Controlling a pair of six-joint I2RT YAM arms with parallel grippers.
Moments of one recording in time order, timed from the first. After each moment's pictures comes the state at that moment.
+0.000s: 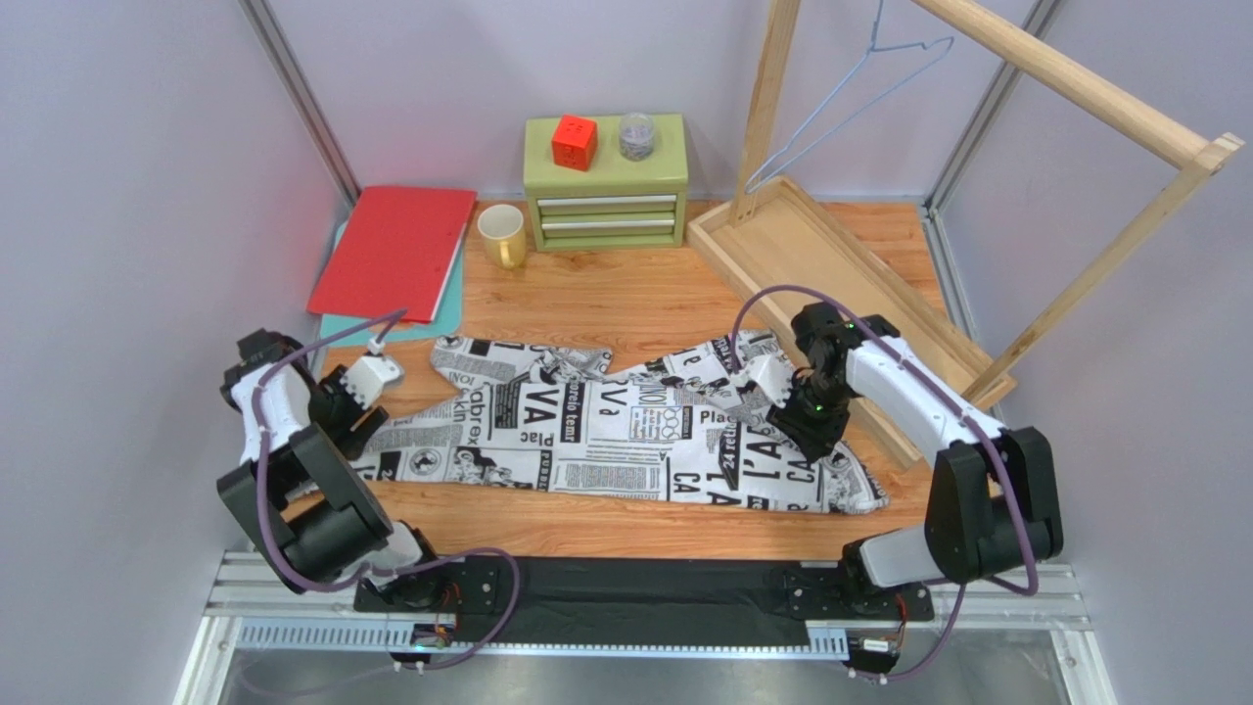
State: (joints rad) left arm 0.67 1.36 0.94 -0.98 0.27 1.43; right arm 0.25 1.41 0.98 -1.13 -0.18 -0.83
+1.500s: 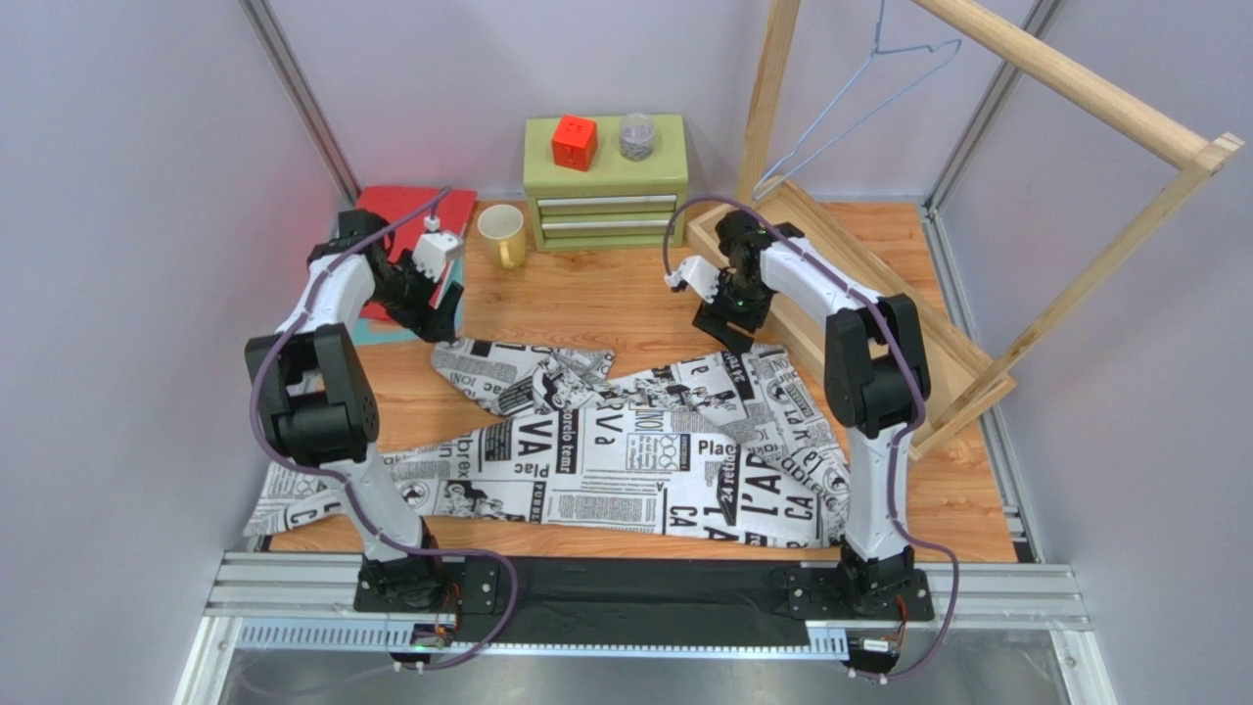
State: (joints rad) left arm 0.21 1.83 1.43 -0.81 0.46 0.79; right arm 0.34 2.12 1.73 -0.96 -0.12 -0.81
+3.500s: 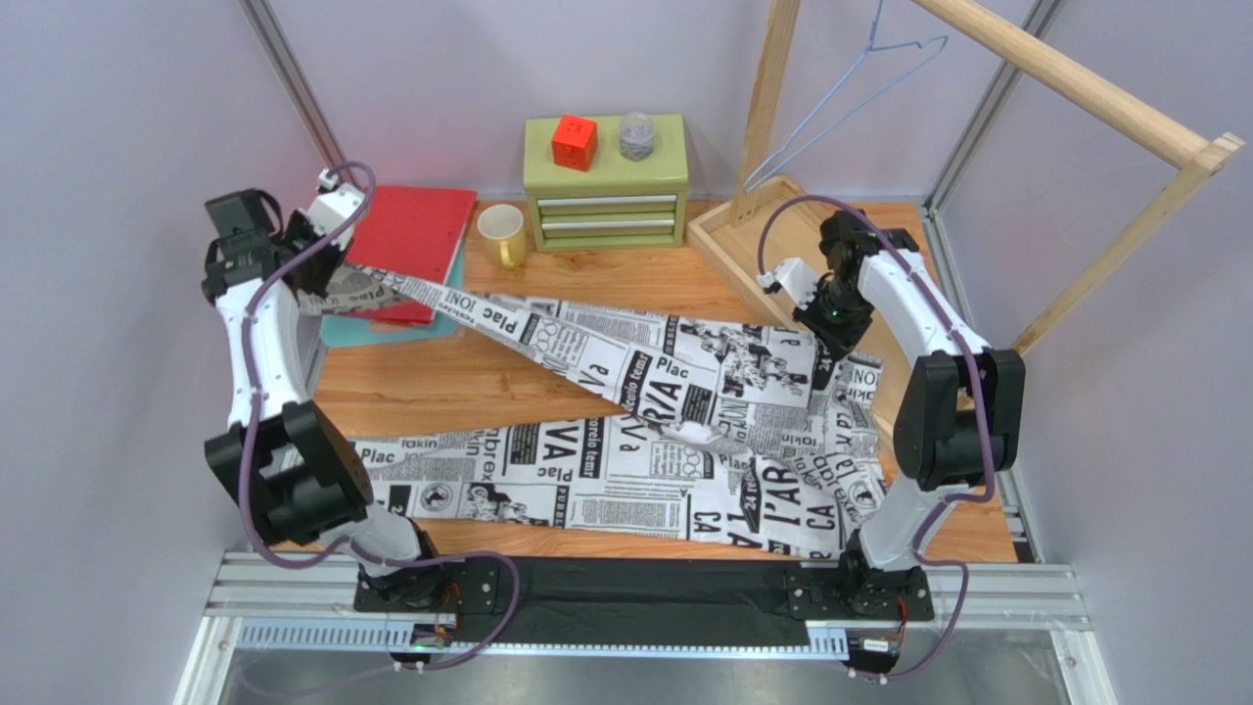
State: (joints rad) left arm 0.43 1.58 1.50 -0.66 0.43 0.91; right arm 0.09 1.76 1.48 -1.12 -0.01 -0.85
